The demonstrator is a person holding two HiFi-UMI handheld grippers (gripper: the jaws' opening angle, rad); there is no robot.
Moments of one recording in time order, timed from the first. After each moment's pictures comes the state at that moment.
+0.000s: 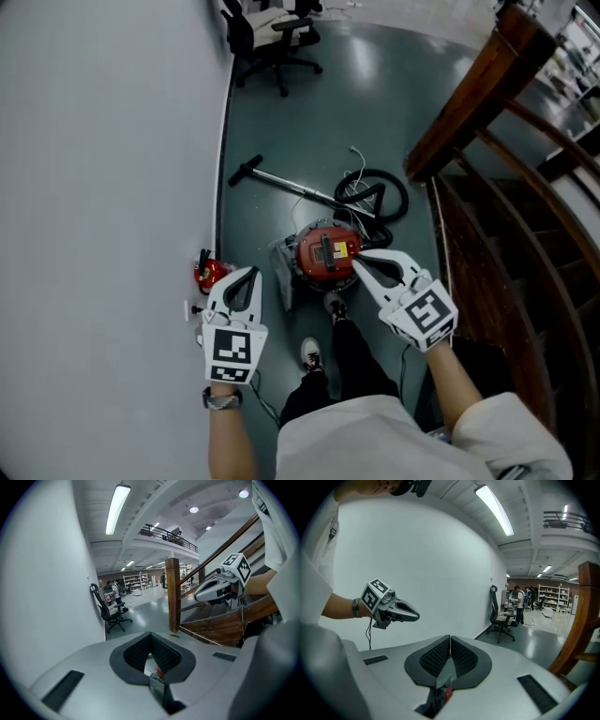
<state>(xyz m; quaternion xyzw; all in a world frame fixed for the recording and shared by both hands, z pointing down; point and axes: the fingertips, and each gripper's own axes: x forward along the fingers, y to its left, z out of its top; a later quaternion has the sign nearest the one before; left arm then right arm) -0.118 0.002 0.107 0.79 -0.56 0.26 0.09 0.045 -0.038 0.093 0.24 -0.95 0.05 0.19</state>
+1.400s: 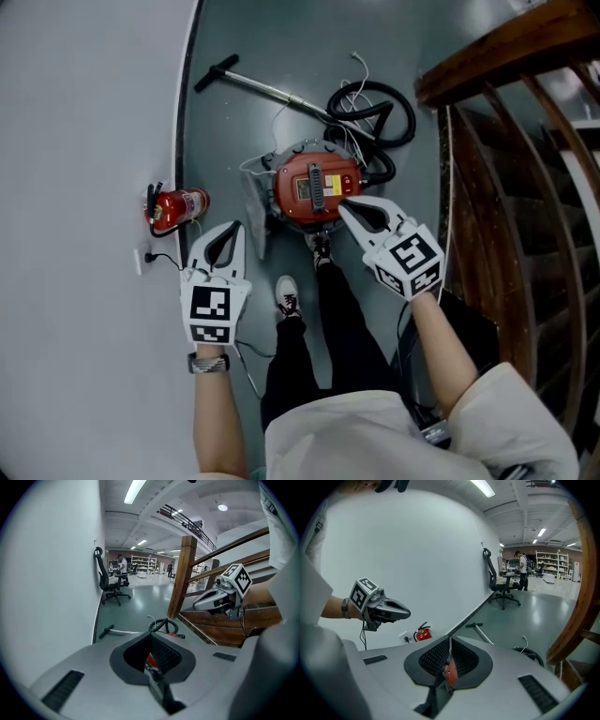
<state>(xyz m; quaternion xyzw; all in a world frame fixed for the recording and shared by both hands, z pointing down) -0.117 -0.032 0.329 0.75 -0.56 0.26 0.24 0.046 -0.097 0.336 0.22 -0.92 0.19 0.27</state>
